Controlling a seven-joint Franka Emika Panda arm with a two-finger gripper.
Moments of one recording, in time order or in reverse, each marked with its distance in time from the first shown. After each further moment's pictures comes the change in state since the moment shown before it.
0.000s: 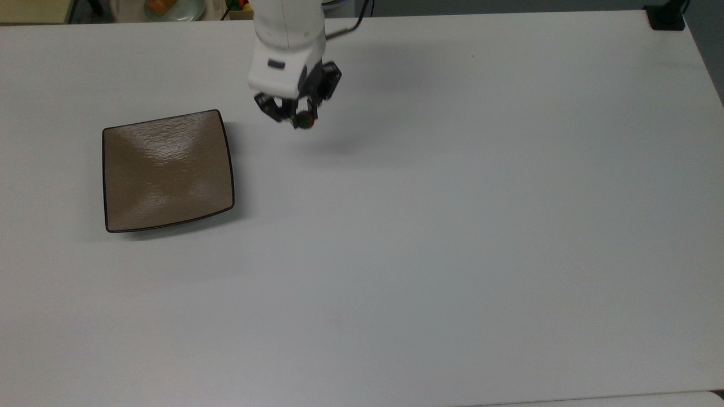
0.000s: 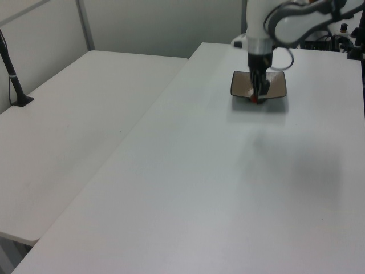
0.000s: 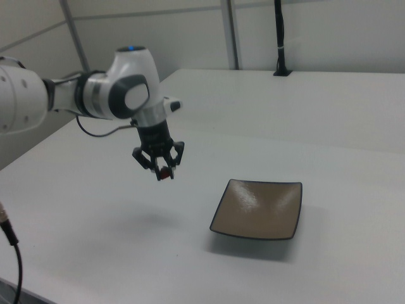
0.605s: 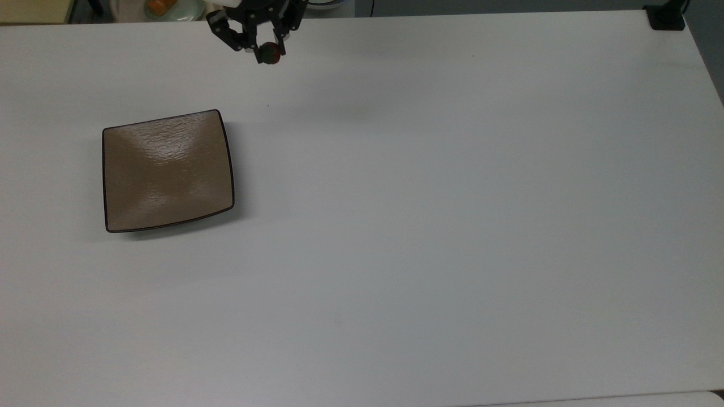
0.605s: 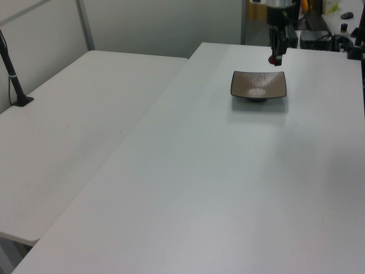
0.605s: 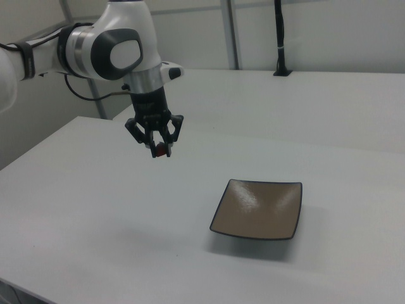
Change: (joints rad) arm -0.077 -0.128 -0.018 0.116 0.043 -0.255 0.000
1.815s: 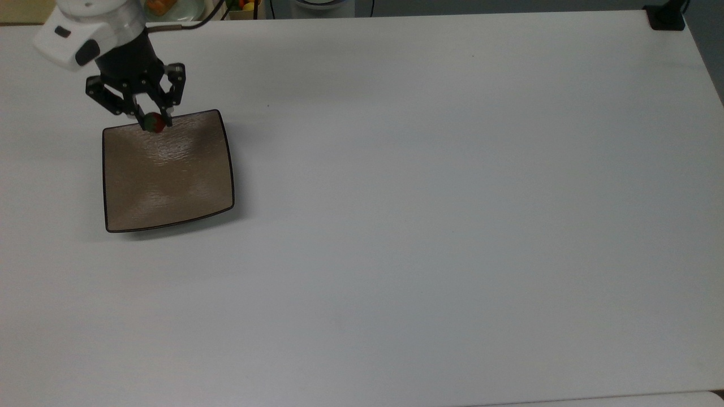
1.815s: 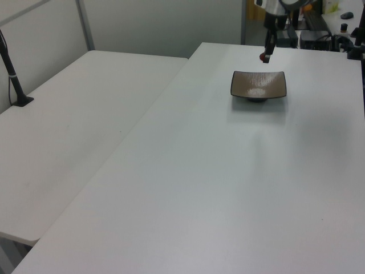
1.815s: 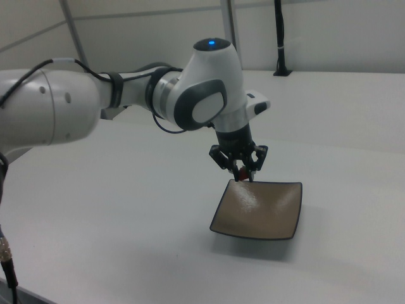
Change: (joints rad) arm -0.259 0.223 -0.004 0.034 0.026 0.354 -0.082
